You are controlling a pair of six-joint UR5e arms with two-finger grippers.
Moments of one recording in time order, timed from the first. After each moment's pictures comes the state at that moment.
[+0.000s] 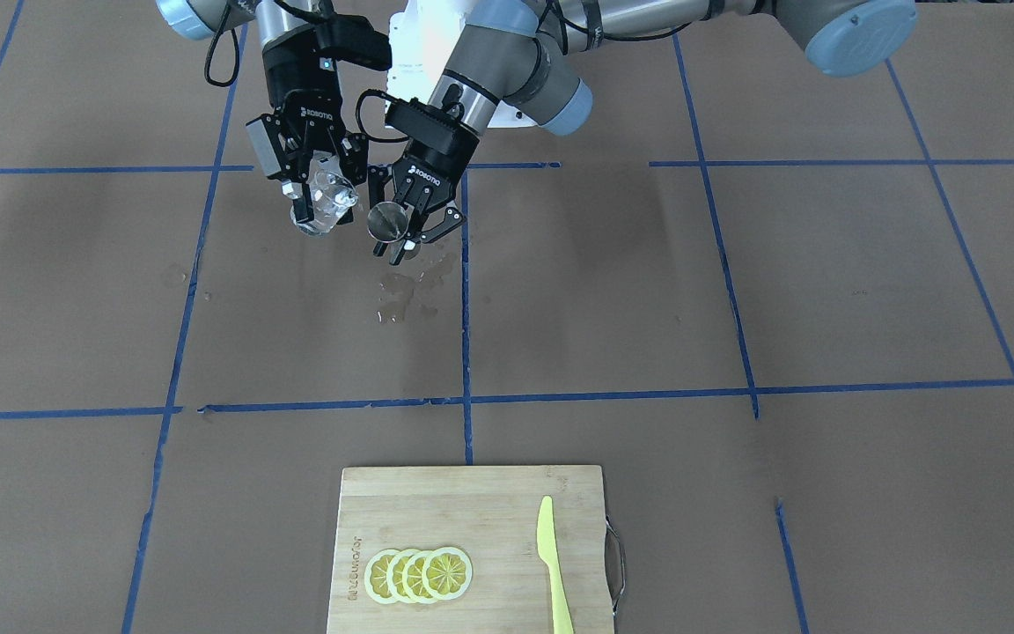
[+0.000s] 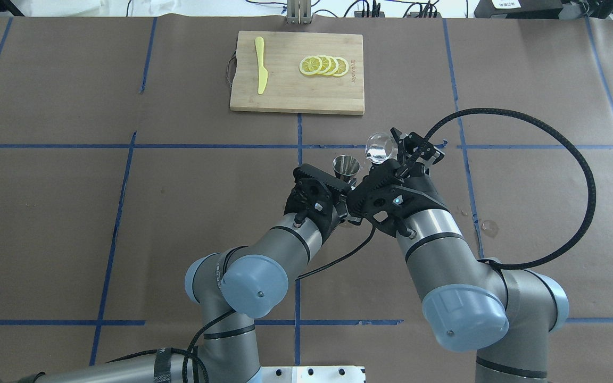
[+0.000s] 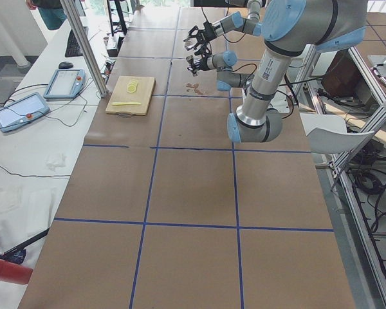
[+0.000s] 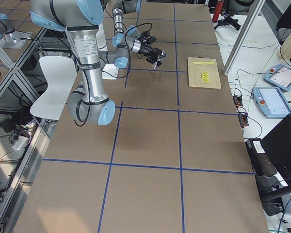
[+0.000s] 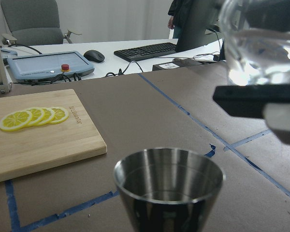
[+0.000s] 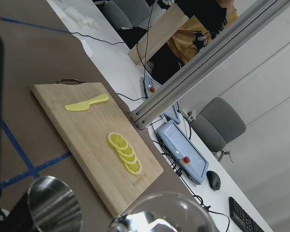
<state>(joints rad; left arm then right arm) -0.24 -2.34 -1.44 -2.49 -1.03 -0.75 0.24 -1.27 2.05 -1.15 0.65 0.21</state>
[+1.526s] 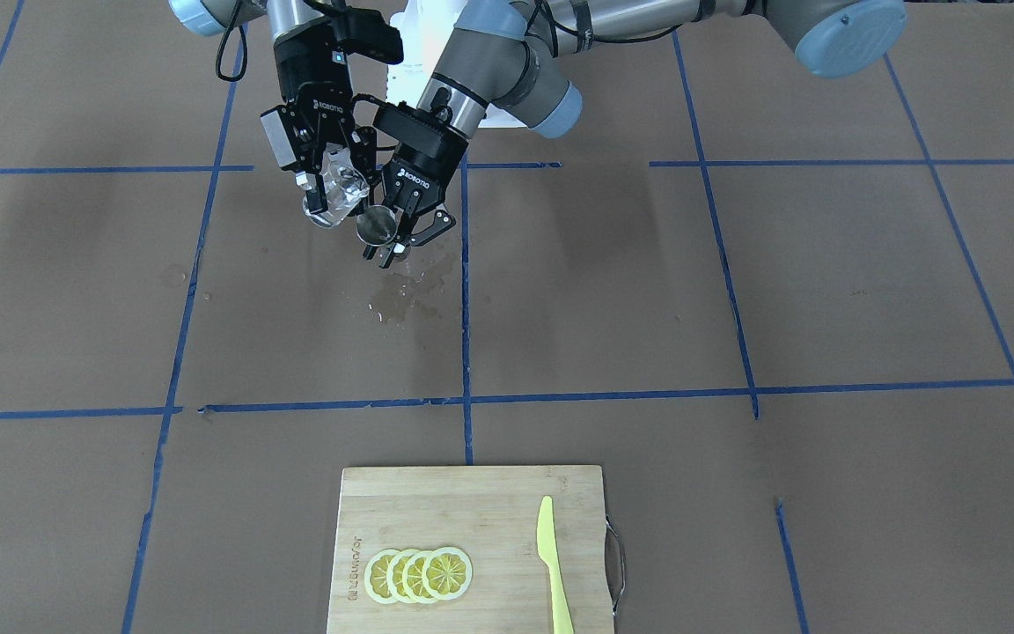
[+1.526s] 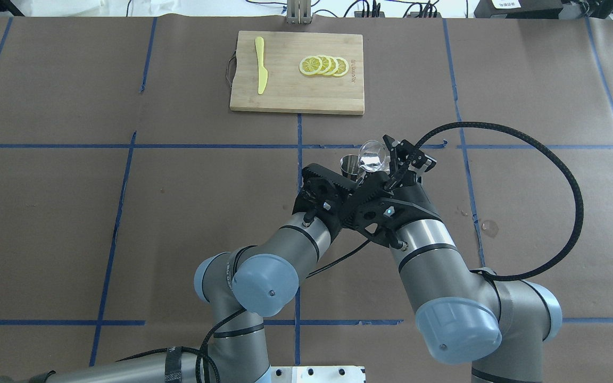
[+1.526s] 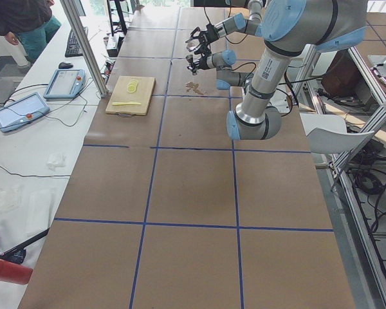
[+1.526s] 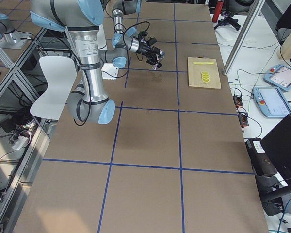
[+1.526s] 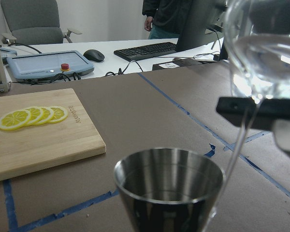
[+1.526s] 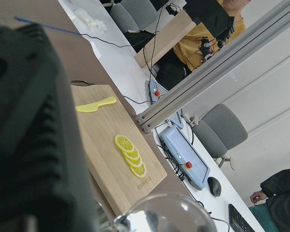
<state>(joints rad) -0.24 -2.37 -1.40 -2.50 -1.02 -0.76 0.21 -1.26 2.05 -1.15 0.63 0.17</state>
